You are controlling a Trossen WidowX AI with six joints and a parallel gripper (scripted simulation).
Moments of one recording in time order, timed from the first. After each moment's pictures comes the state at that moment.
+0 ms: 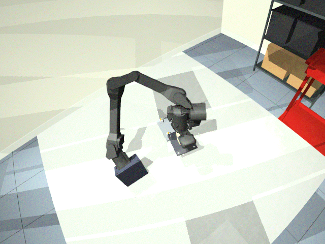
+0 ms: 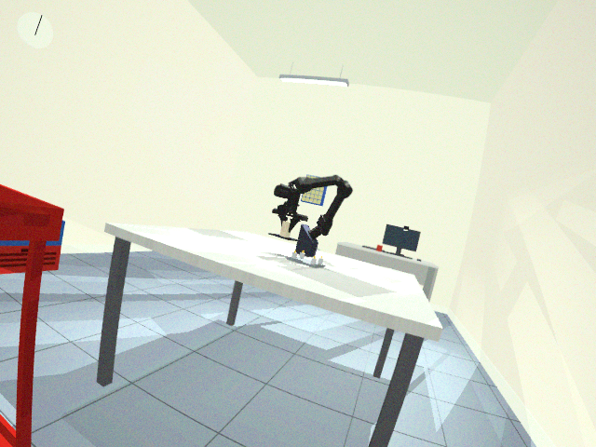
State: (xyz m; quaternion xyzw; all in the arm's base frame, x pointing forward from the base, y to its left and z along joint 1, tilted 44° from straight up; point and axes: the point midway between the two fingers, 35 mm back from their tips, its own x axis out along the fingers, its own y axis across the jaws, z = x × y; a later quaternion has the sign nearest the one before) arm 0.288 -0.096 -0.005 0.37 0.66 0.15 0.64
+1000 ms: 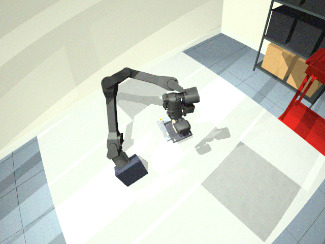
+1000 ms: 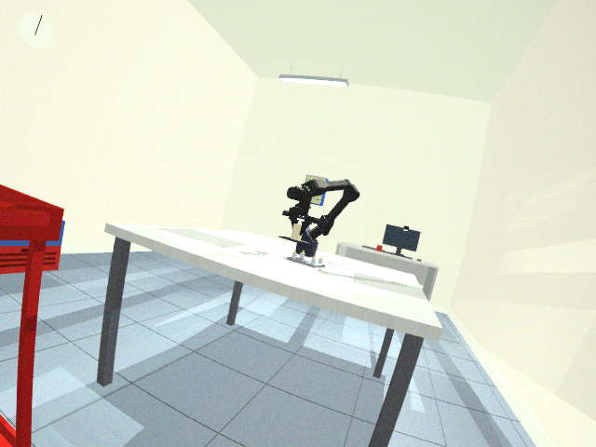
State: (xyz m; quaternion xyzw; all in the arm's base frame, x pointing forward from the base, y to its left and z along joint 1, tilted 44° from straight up) arm 0.318 -0.049 0.044 0.36 0.66 0.15 0.64
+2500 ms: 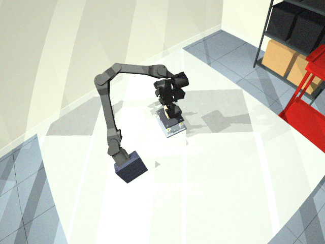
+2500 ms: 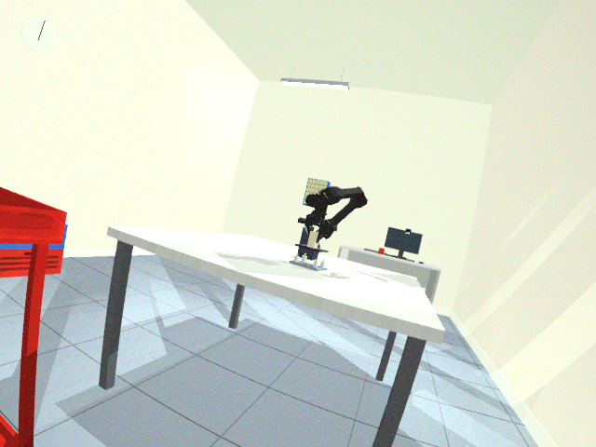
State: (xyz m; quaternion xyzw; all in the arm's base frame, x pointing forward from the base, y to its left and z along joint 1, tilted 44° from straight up) arm 0.331 0.009 0.096 0.35 0.65 0.17 0.65
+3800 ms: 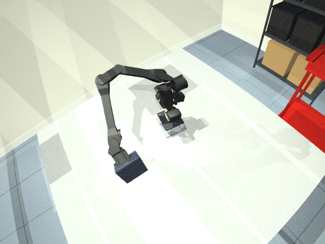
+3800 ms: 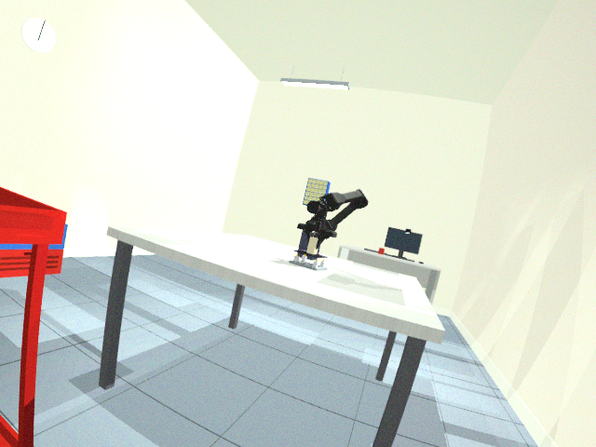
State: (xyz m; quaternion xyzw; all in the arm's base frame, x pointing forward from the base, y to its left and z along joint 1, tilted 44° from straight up) arm 0.336 0.032 0.080 0.35 0.65 0.17 0.65
